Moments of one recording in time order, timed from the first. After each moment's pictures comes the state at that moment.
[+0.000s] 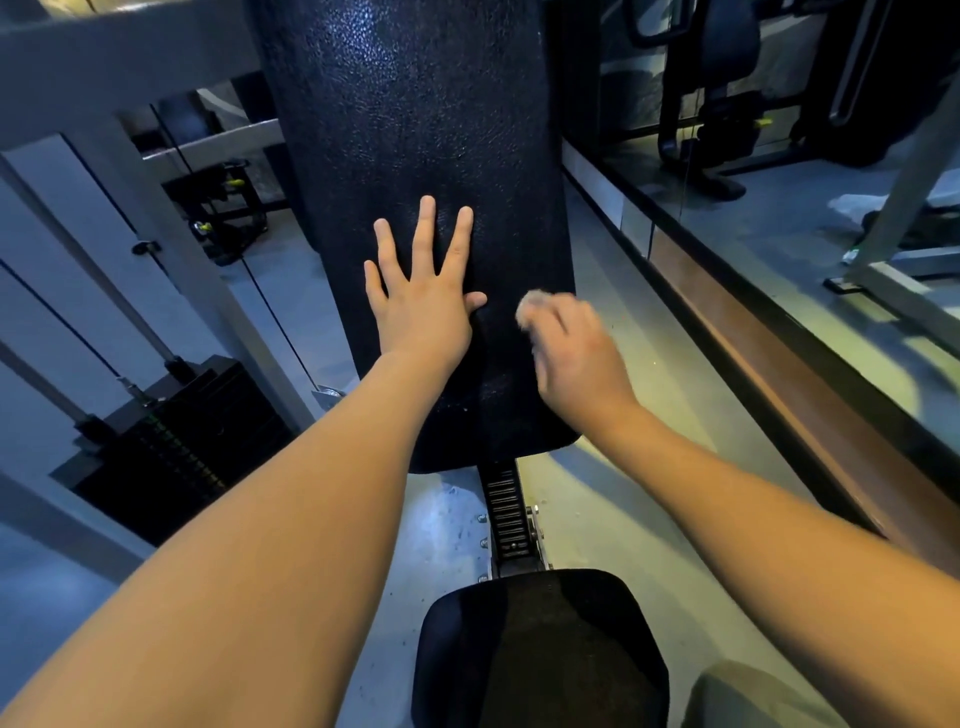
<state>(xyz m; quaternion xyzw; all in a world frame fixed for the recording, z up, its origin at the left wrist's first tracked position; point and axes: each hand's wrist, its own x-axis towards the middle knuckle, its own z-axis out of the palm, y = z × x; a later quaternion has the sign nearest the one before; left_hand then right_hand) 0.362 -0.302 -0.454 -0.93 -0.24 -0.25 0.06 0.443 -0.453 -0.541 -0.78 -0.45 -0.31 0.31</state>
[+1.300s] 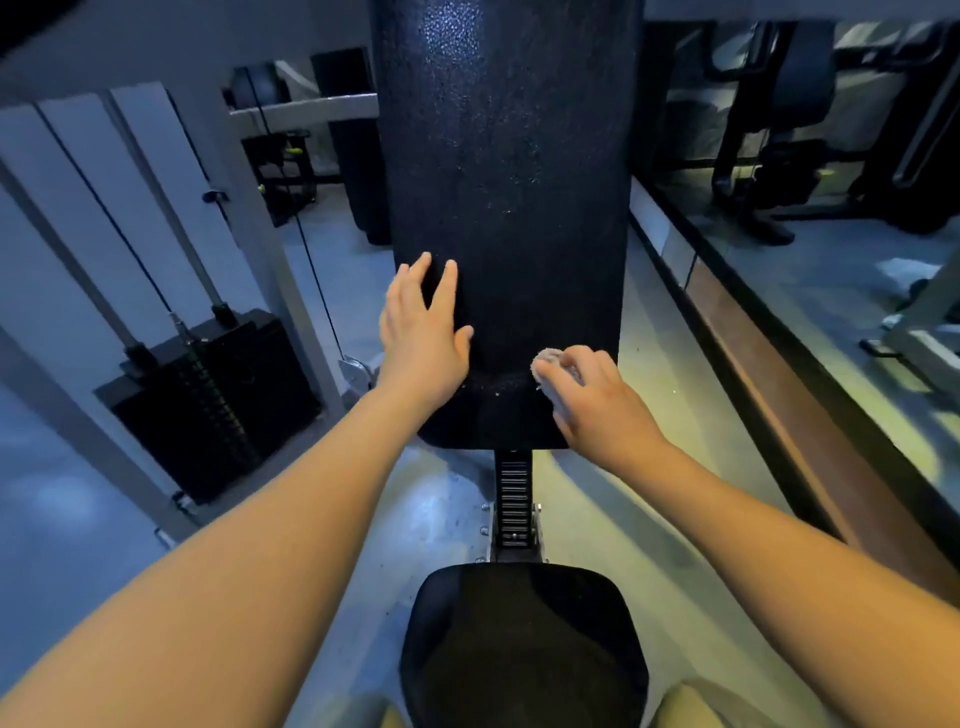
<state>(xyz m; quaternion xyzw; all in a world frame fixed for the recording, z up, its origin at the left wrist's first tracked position) 0.286 -0.291 -0.480 -0.92 -0.26 -0.29 -0.10 0.418 -0.468 -0.561 -0.78 -0.53 -0.24 0.21</state>
